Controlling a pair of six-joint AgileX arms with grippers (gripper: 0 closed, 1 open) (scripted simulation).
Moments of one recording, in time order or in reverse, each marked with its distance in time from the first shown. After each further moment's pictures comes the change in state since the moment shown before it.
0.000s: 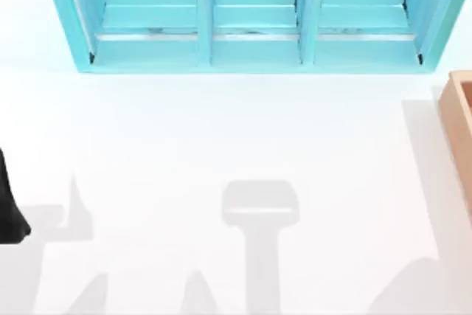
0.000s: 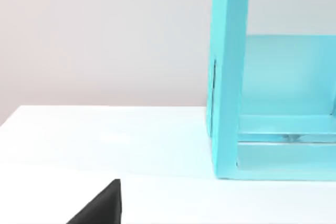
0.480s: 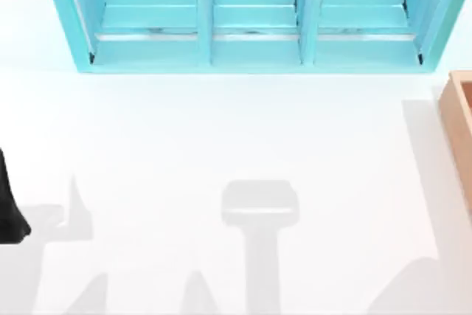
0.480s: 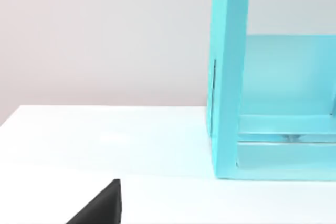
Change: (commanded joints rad) left arm 0.000 0.000 0.000 0.000 0.000 0.000; right arm 0.000 0.000 0.000 0.000 0.000 0.000
